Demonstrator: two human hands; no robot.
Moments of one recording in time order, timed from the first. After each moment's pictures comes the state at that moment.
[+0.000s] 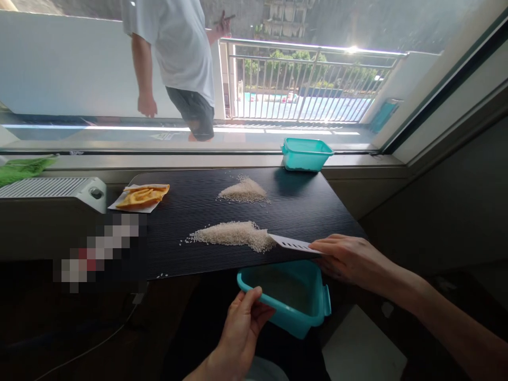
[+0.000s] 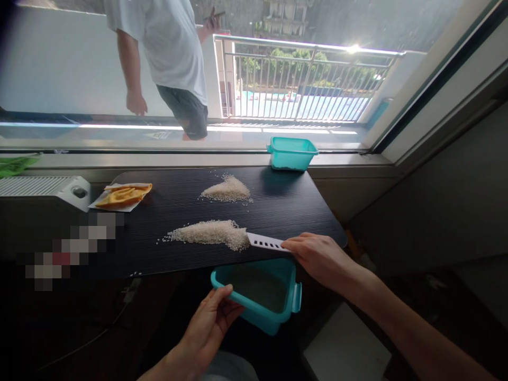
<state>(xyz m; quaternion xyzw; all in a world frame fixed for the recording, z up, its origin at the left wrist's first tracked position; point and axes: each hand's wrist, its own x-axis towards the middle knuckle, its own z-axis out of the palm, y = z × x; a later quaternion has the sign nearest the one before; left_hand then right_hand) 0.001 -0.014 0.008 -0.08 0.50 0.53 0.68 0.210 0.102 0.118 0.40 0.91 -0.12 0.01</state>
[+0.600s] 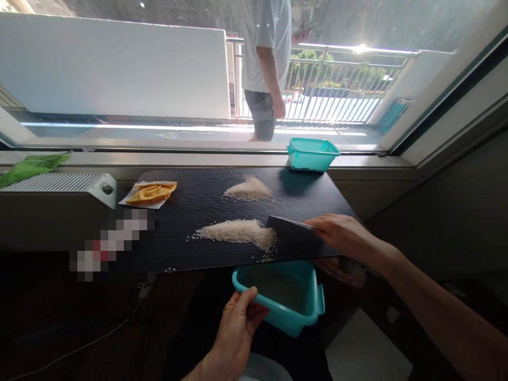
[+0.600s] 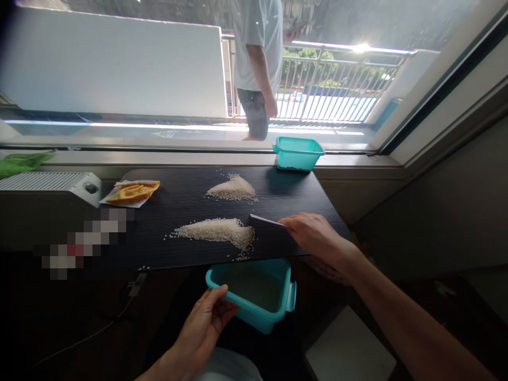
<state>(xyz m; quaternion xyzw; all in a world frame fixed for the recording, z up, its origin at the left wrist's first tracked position) -0.014 -0.024 0.003 -0.08 0.51 0.55 0.66 0.187 0.141 0.121 0.44 0.89 -0.09 0.03</state>
